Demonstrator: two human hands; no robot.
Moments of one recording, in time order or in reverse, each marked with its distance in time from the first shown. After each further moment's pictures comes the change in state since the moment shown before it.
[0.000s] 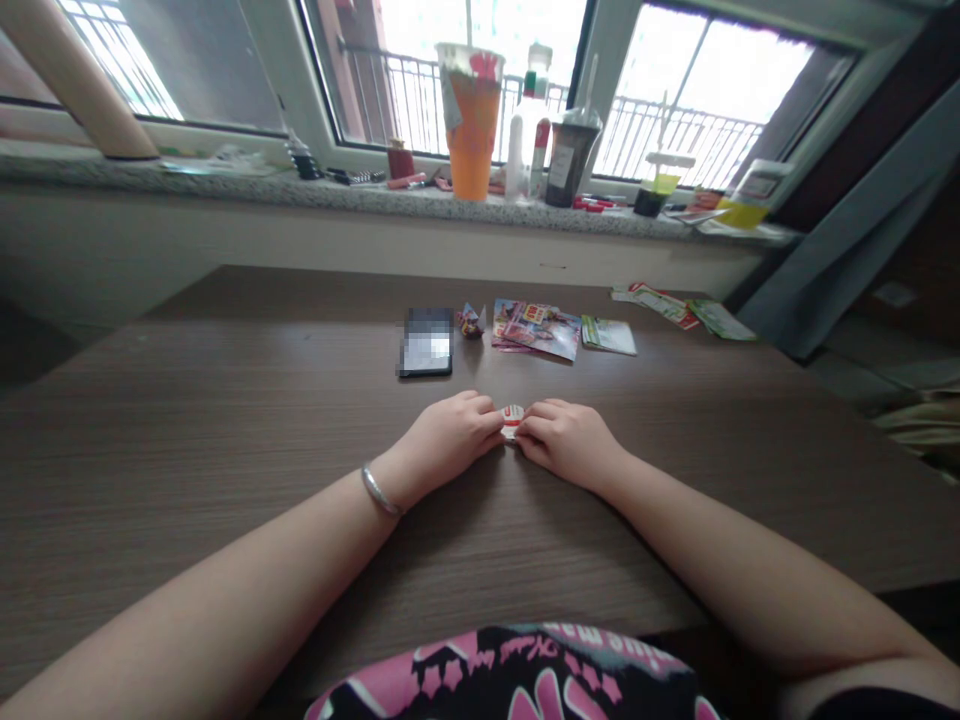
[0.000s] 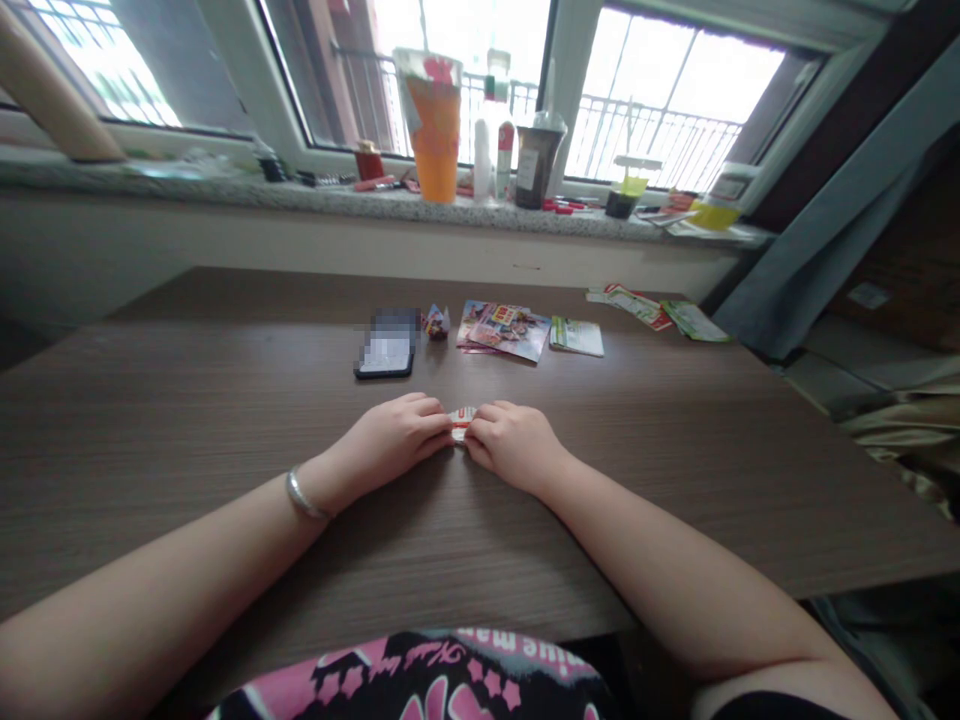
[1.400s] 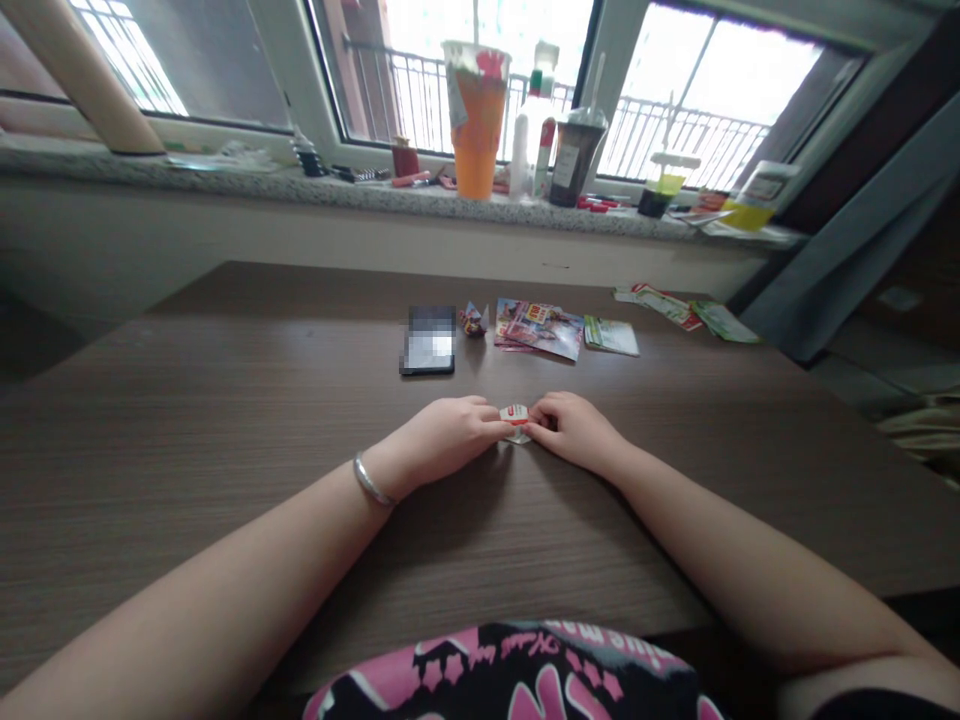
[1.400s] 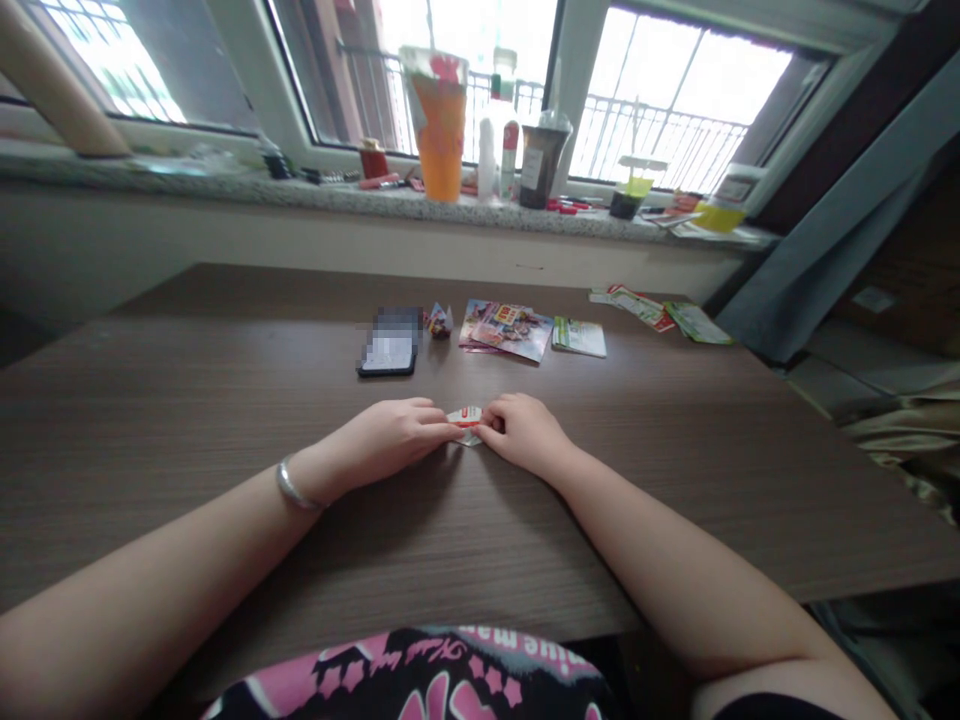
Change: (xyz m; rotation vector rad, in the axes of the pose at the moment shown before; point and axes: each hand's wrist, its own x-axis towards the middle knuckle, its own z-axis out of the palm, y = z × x) left_hand -0.004 -0.009 -0.008 -0.008 -0.042 0.201; right_hand 0.009 0.015 0.007 0.361 -0.096 0.284
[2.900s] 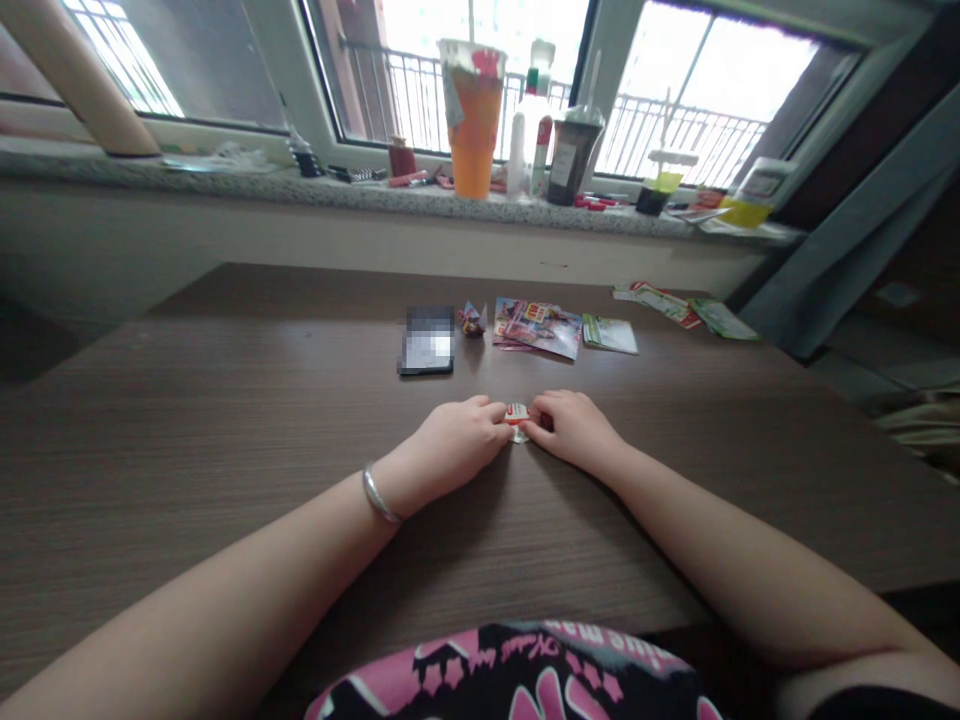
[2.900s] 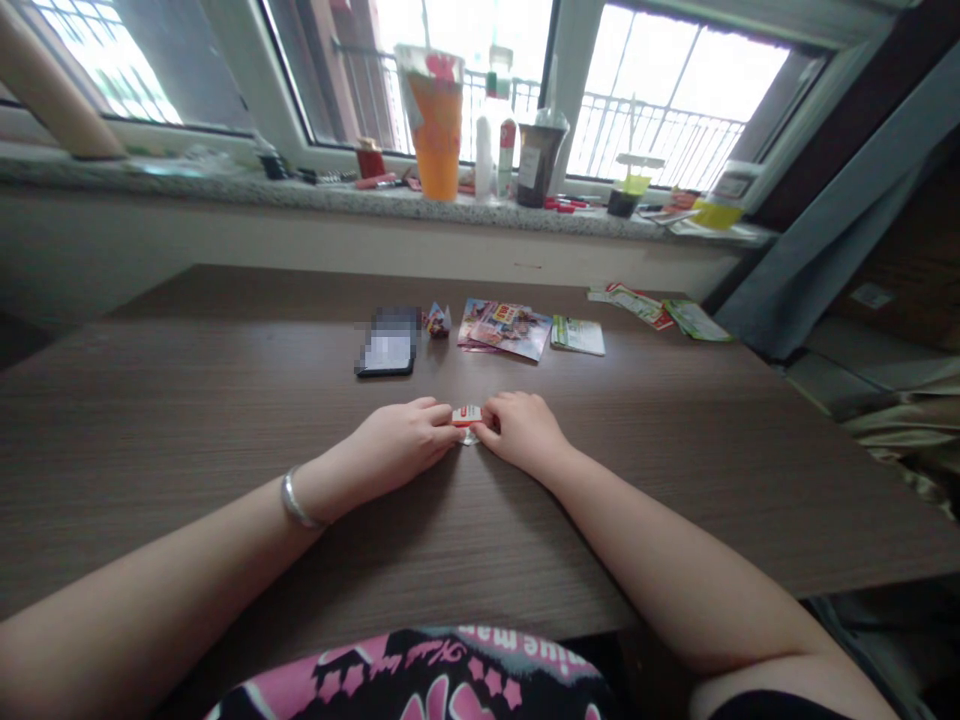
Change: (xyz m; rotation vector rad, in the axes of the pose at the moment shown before) left_hand 0.007 0.017 -0.003 0.070 -0.018 -0.113; right_hand 0.002 -0.004 -0.002 -0.215 -0.001 0.035
